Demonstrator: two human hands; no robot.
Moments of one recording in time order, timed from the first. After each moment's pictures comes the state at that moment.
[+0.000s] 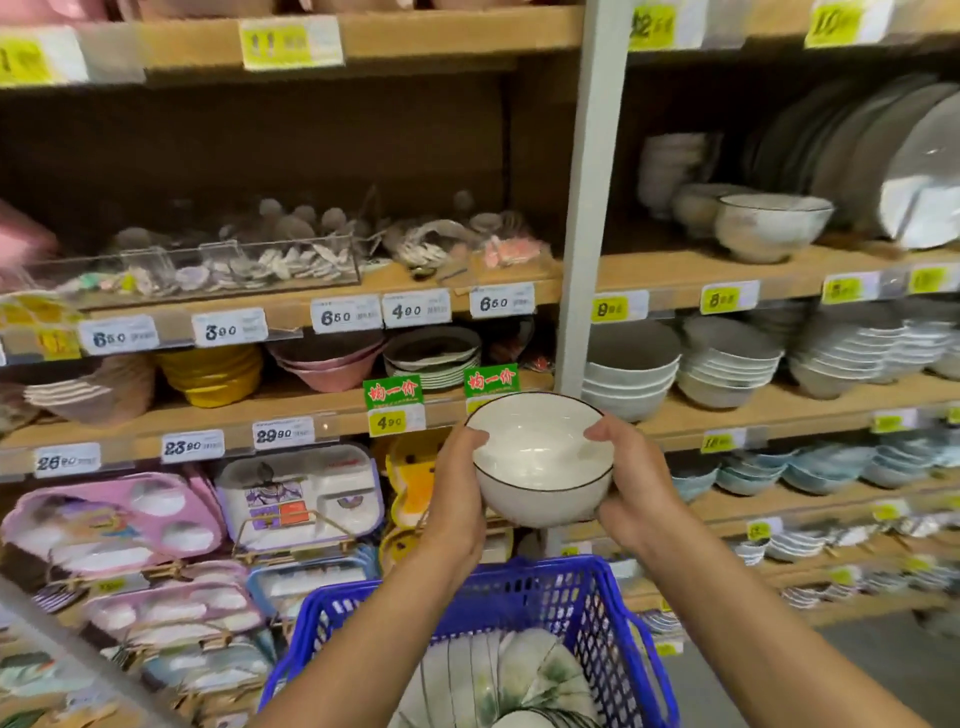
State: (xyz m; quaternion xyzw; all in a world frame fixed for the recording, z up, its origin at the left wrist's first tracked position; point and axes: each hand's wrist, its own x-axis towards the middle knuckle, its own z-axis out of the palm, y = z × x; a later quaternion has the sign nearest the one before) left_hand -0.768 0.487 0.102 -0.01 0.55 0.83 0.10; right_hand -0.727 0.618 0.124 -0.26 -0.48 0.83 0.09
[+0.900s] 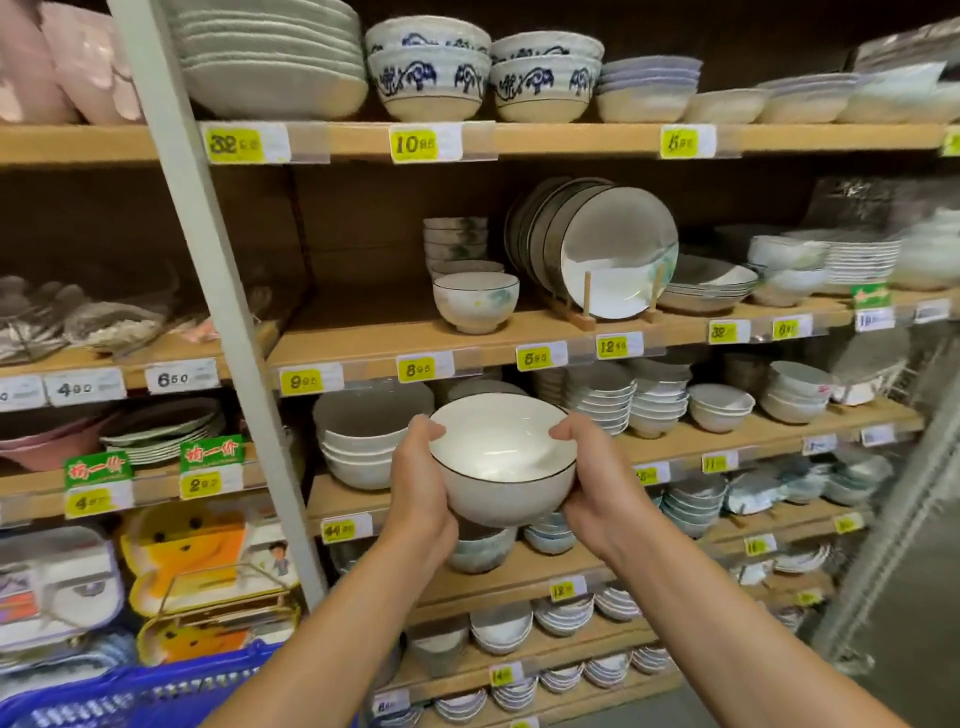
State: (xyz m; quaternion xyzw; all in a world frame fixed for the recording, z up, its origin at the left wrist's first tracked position) left_hand -0.662 0.833 0.175 -0.04 0.51 0.85 0.11; right_hand -0.619 0.960 0.174 -0.16 -0.50 0.84 0.14
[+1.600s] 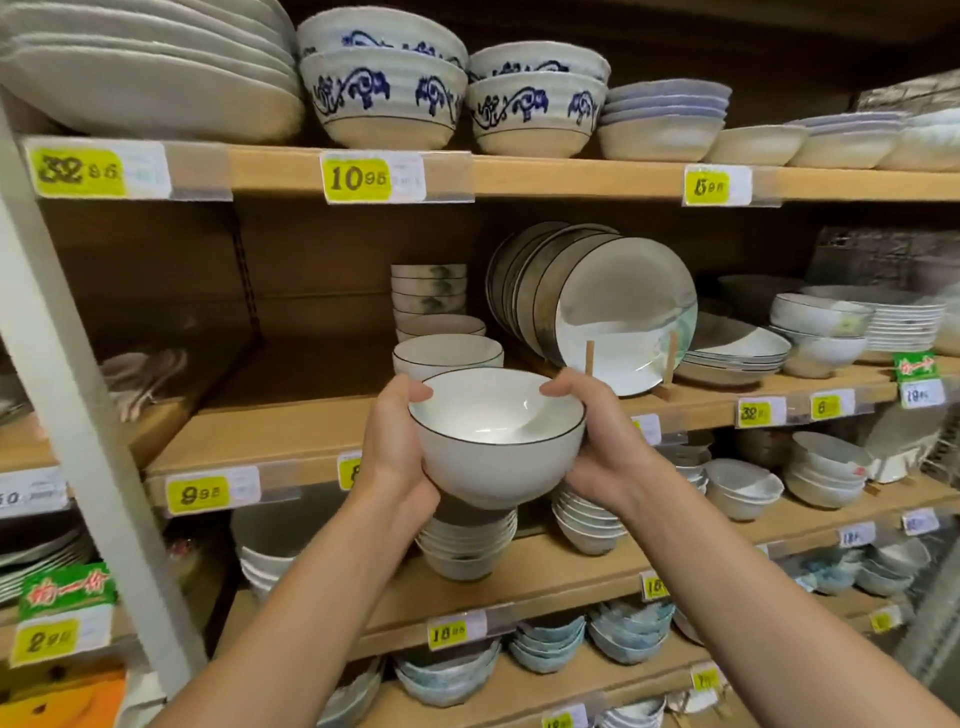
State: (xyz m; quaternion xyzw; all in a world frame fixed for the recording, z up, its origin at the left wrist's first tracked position) left_hand -0.805 0.902 0.239 0.05 0.48 0.86 0.15; right_hand -0.757 1.052 0.241 -0.08 -0.51 0.86 0.07
